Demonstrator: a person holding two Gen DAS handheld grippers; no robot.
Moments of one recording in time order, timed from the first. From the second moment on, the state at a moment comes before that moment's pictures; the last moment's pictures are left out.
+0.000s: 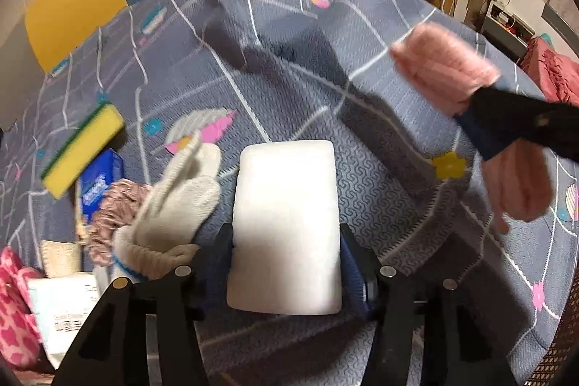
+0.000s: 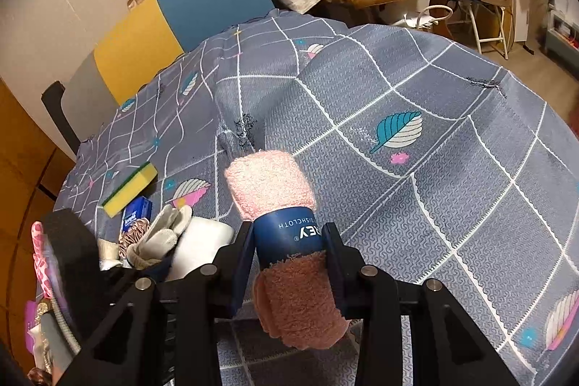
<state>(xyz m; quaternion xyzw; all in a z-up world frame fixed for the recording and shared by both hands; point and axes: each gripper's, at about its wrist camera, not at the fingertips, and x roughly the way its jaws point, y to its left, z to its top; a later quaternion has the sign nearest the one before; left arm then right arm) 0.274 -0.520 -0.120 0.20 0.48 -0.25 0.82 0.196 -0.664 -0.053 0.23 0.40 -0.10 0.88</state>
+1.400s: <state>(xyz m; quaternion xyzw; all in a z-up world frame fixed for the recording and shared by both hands) 0.087 -0.182 0.009 0.03 0.38 -0.23 0.89 0.195 -0.628 -0.081 0.16 0.43 -0.11 0.88</state>
